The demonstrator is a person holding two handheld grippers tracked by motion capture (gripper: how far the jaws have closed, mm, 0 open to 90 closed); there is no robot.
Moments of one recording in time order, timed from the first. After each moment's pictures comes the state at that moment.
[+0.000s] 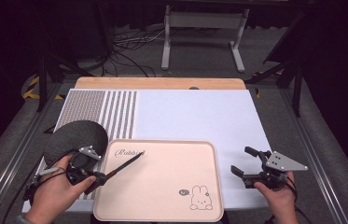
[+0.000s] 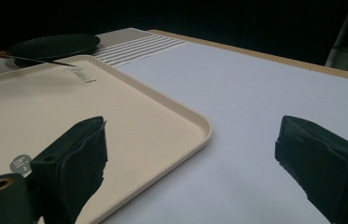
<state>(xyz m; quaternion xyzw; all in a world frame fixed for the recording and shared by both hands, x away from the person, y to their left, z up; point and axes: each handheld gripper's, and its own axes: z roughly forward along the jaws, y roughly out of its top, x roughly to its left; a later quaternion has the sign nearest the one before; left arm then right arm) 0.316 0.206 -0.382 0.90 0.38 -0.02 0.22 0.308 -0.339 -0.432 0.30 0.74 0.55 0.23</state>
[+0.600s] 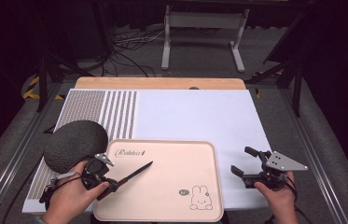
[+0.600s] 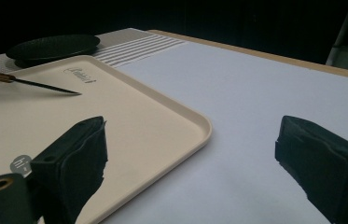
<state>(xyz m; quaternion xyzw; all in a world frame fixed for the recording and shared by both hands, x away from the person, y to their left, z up) 0.313 0.180 -0.405 0.90 0.38 -0.05 0.21 0.308 -0.339 -0.432 0.30 0.74 0.55 0.22</state>
